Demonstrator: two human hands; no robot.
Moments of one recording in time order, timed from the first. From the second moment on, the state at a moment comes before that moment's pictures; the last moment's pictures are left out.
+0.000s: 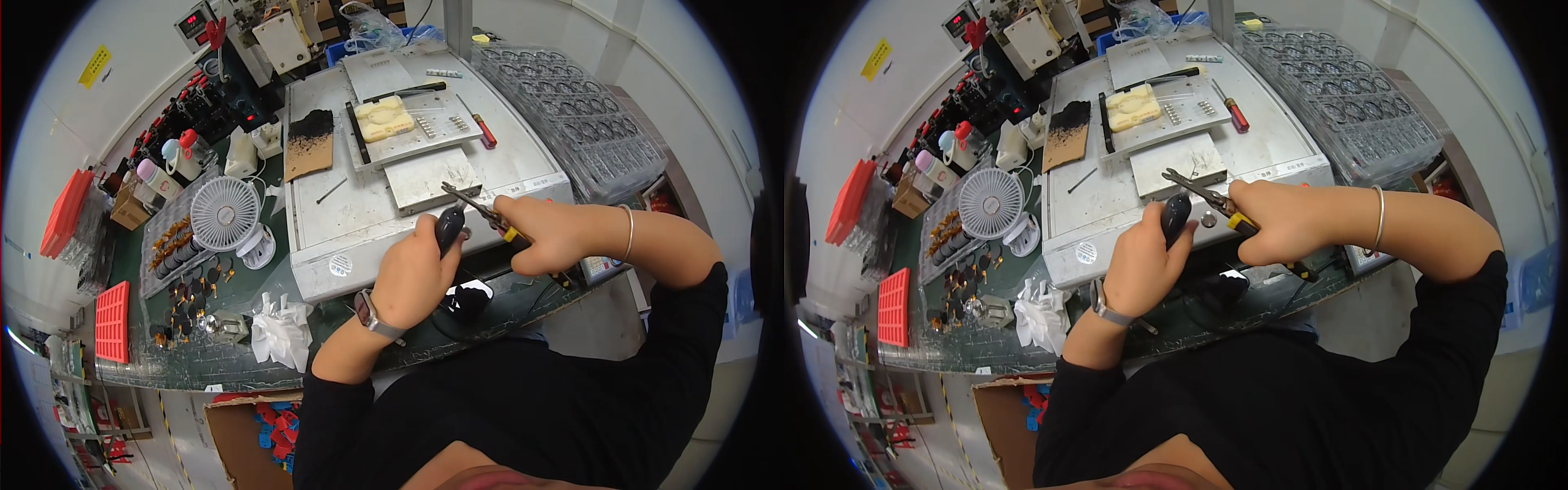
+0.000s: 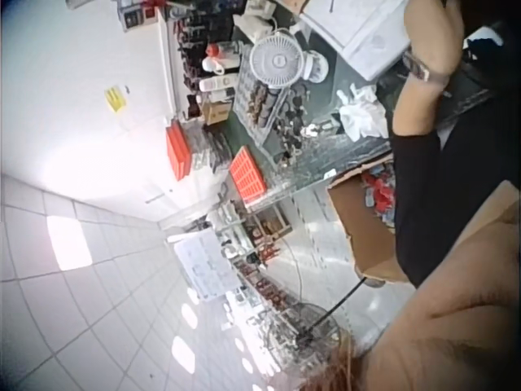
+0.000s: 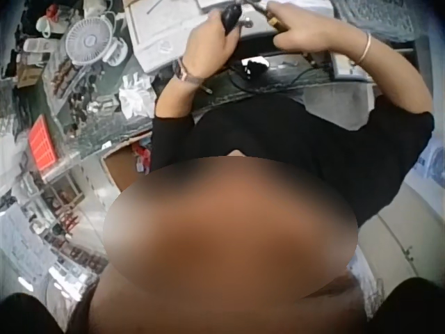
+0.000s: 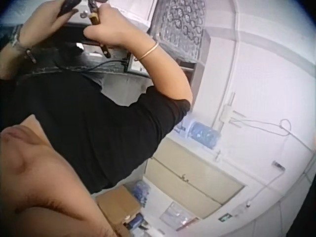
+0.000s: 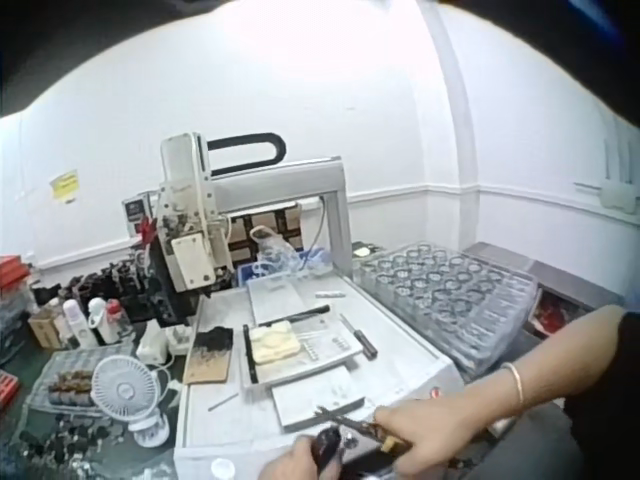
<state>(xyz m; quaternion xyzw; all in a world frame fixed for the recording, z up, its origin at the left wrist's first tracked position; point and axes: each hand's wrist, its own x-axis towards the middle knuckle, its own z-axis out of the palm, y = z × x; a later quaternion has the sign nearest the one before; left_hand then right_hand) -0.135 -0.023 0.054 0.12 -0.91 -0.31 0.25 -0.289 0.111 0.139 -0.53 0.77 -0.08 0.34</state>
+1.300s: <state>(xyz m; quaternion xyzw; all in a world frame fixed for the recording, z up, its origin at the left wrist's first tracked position) -0.111 -0.046 0.054 -0.25 -0.24 -0.93 -0.16 -0.291 0.080 0.176 -0.74 0.61 -0.22 0.20</state>
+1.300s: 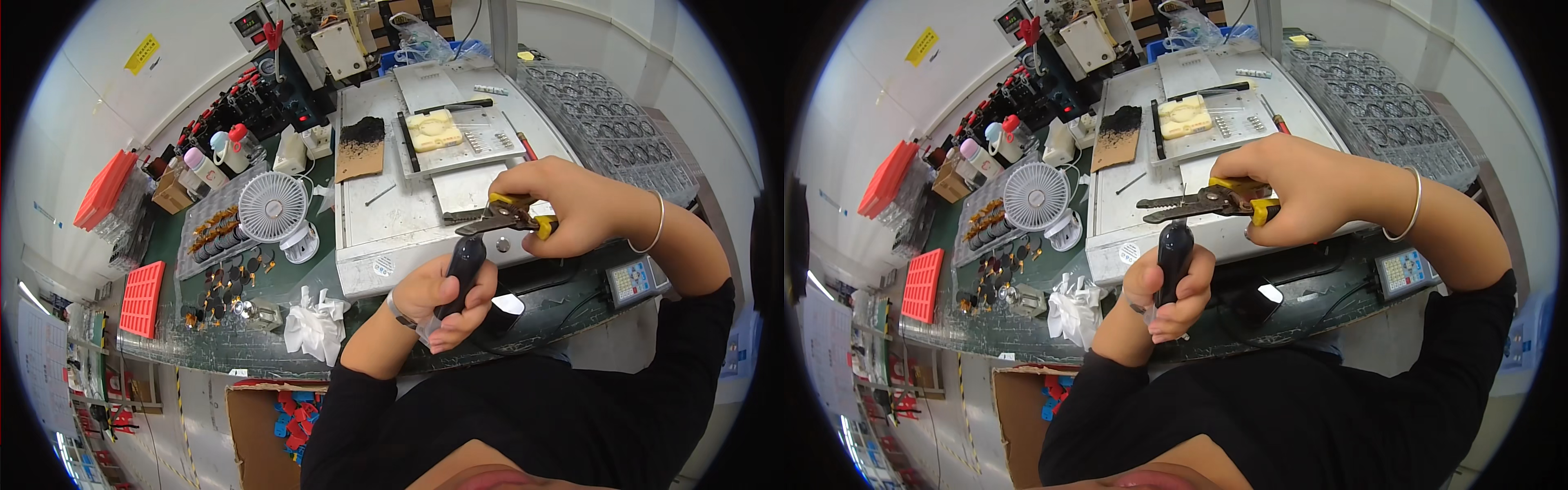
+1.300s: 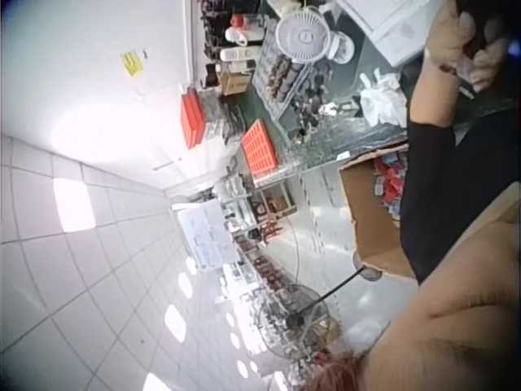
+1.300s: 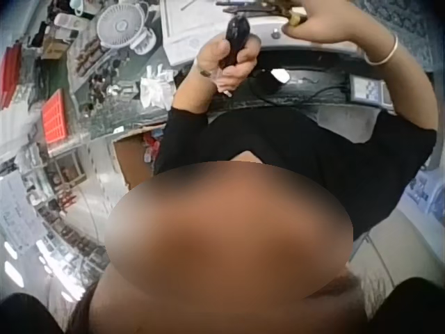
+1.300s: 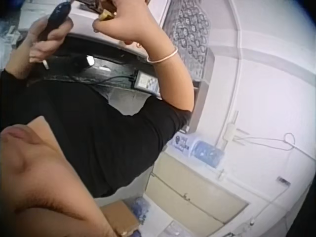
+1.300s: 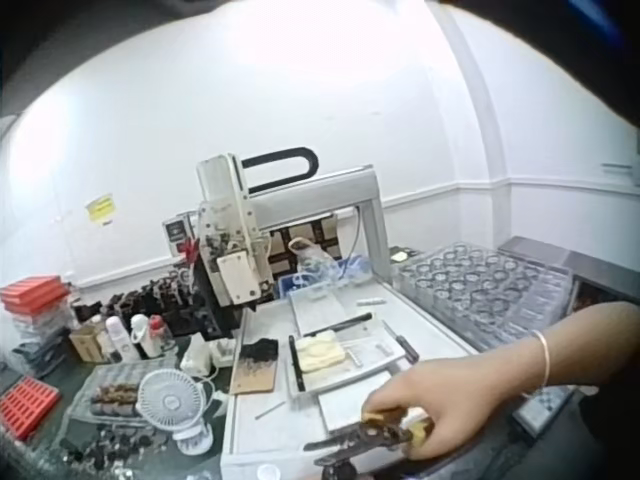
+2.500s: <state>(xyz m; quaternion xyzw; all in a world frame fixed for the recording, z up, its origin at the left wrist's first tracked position) -0.101 -0.049 0.072 -0.12 -0.22 -0.95 -0.16 -0.284 0.078 0.166 -0.62 0.65 -0.16 0.41</state>
